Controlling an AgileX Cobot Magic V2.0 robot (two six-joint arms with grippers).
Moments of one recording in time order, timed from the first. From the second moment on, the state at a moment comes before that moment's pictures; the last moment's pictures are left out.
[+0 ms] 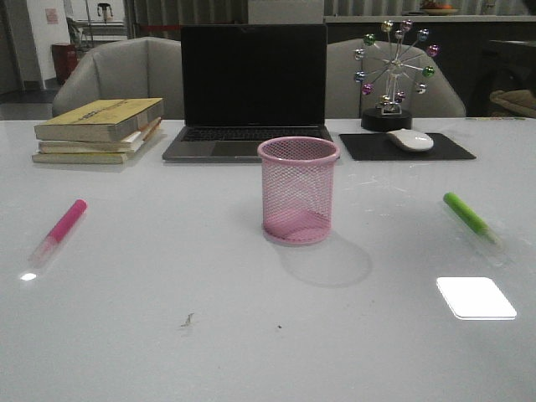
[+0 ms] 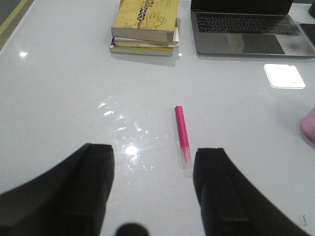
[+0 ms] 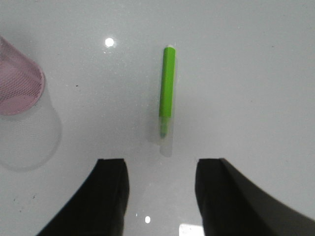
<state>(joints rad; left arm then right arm) -0.03 0.61 -0.69 -0.09 0.63 0.03 0.05 1.38 -1.09 0.07 0.72 0.02</state>
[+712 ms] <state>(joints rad) -0.03 0.61 -0.69 -0.09 0.63 0.03 0.05 2.08 -1.71 0.02 0.93 0.02</state>
